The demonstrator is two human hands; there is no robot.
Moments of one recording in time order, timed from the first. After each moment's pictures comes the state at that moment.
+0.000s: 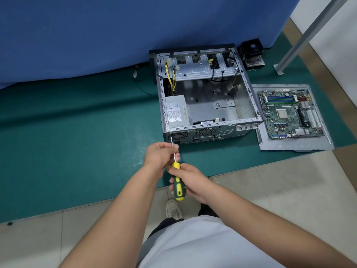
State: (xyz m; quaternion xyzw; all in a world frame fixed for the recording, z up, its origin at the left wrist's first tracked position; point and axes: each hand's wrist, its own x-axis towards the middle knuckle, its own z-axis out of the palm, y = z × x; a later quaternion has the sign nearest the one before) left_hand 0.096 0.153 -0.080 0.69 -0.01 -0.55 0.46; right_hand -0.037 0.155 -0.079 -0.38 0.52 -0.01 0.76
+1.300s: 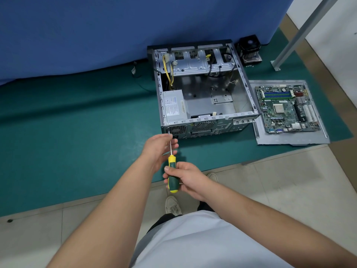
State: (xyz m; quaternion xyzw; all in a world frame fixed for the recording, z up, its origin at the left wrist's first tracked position) left_hand 0.095 0.158 -0.071 0.64 0.00 -0.58 0.50; right_hand -0.046 0.173 -0.081 -0.34 0.47 -0.05 0.81
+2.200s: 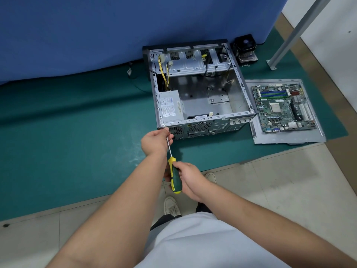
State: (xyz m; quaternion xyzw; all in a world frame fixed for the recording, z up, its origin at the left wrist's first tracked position) left_hand 0.080 0.125 -0.084 0.71 0.08 -0.40 0.58; right_hand -0.044 0.167 -0.072 -0.29 0.52 -0.08 0.80
